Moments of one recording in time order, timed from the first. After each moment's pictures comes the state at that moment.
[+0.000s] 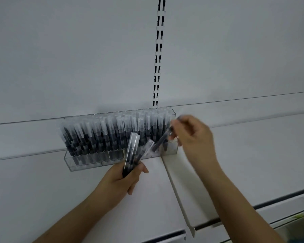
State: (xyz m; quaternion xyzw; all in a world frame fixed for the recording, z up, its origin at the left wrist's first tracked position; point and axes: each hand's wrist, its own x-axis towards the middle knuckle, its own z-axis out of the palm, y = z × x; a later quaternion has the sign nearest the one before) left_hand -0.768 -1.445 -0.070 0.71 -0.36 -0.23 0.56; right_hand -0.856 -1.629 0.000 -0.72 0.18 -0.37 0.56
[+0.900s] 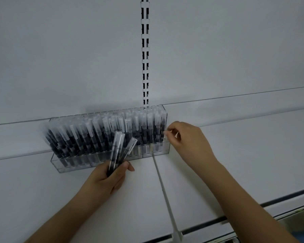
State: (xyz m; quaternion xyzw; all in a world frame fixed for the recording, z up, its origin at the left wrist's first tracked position) left_hand -0.770 -1.449 -0.059 0.72 -0.31 -0.22 0.58; right_hand -0.849 -1.688 -0.028 -0.94 0.16 -0.24 0.20
